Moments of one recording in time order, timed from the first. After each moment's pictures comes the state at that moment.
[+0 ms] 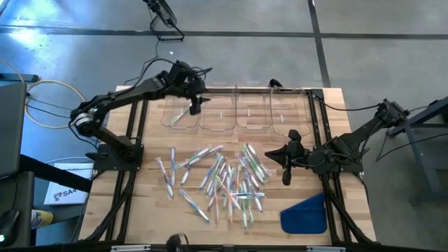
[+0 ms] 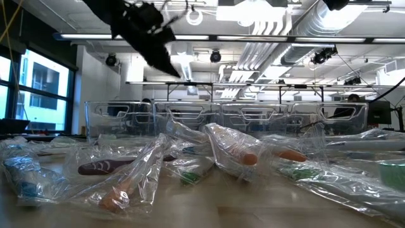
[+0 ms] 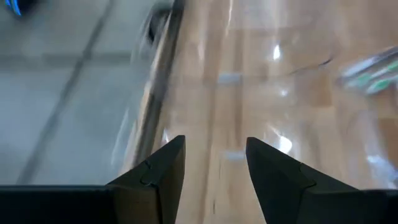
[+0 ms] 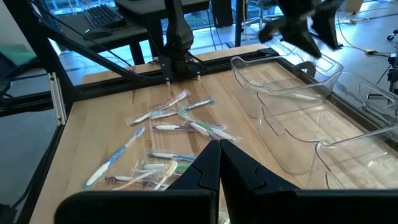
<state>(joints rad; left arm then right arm) 0.64 1.43 1.14 -0.30 0.26 0.54 0.56 1.00 0.83 -0.25 0.73 0.43</state>
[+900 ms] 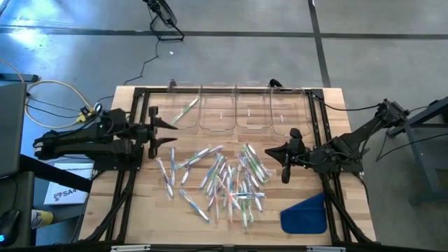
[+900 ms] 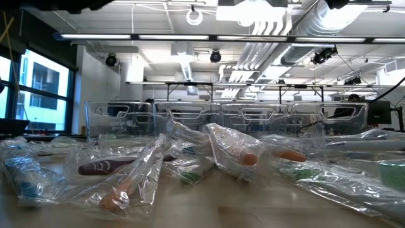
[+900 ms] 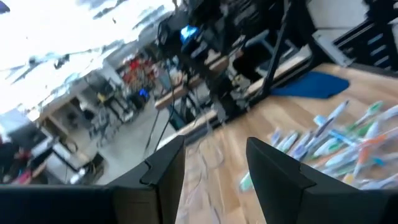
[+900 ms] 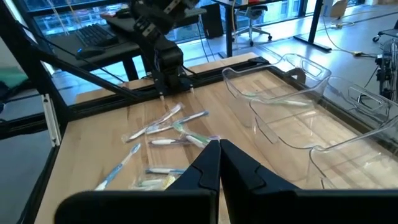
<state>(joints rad) 0.14 0.40 0.49 -0.05 0.17 0.60 0.56 1.00 0.83 -0.21 0.79 0.45</state>
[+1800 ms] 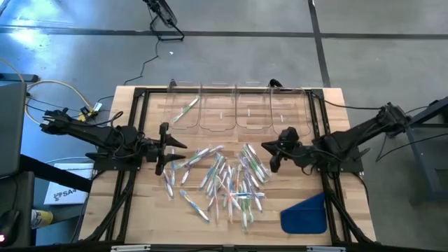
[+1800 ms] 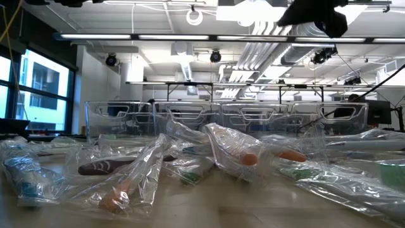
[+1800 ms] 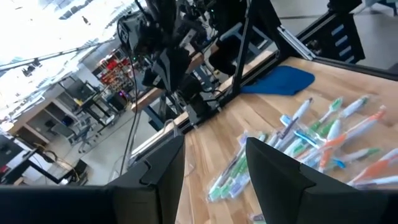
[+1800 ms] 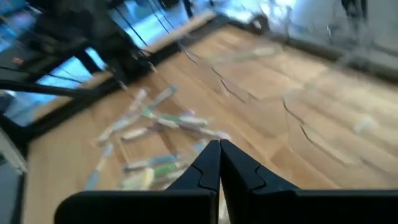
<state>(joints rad) -0.26 0.62 0.49 0.10 -0.17 0.62 0.39 1.07 0.83 -0.37 0.70 0.80</state>
